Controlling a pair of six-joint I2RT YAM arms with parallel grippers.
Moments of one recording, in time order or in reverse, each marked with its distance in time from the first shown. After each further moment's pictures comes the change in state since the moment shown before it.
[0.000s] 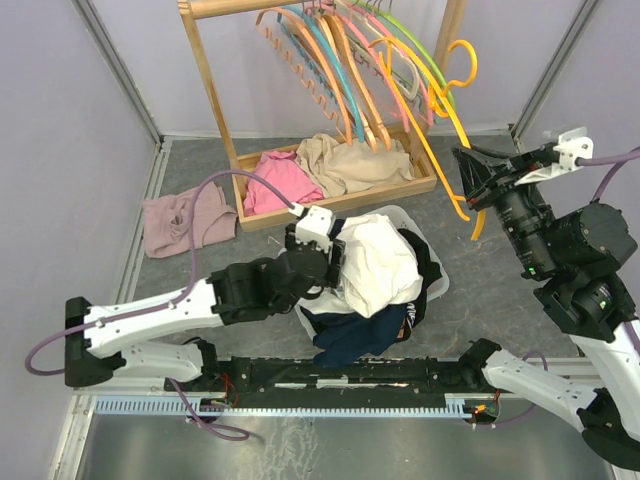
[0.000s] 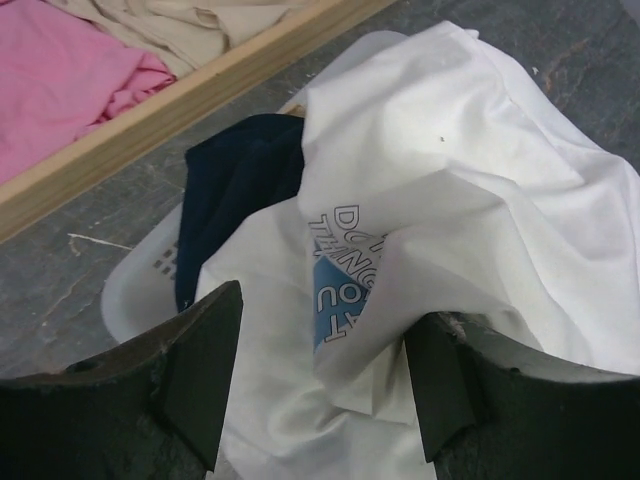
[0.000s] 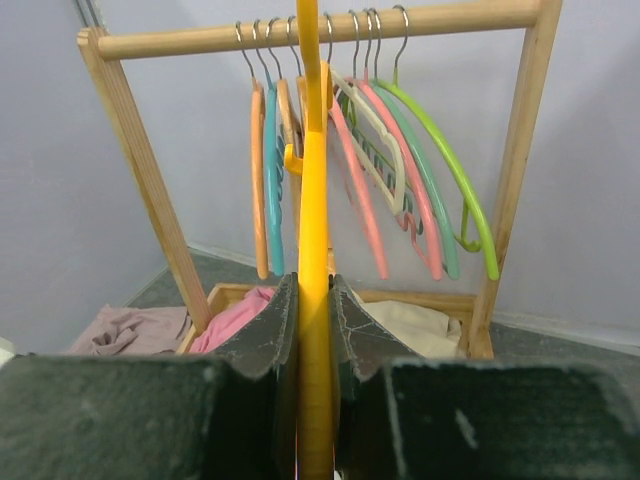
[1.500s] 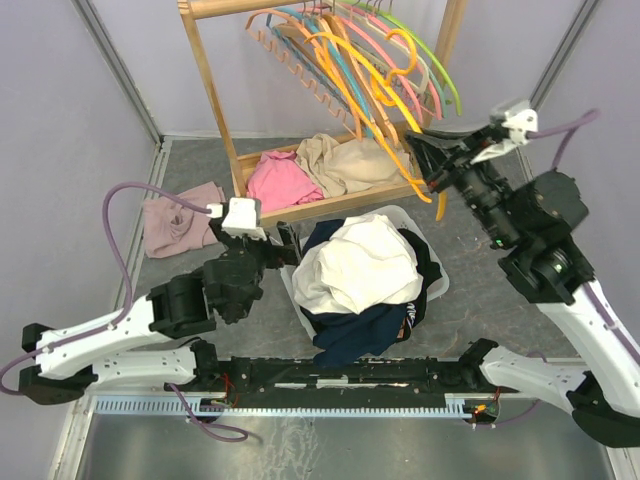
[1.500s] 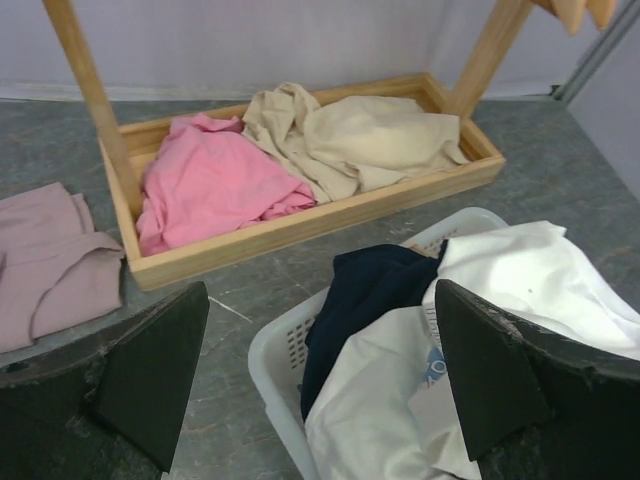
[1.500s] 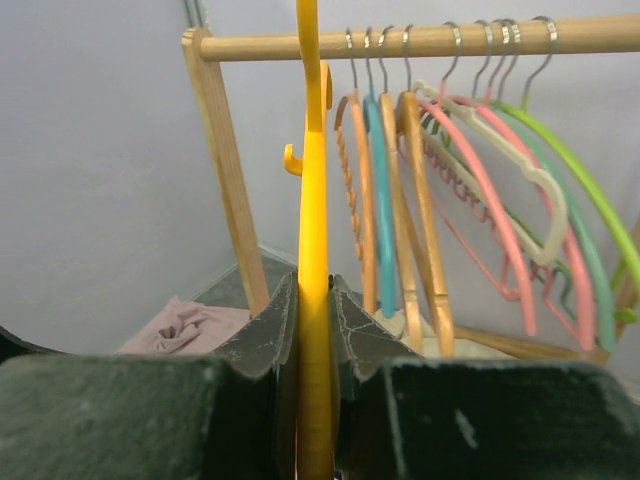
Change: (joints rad) left arm 0.000 -0.336 -0.072 0.083 -0.325 0.128; right arm 0.000 0.119 0.007 0.155 -0.182 0.031
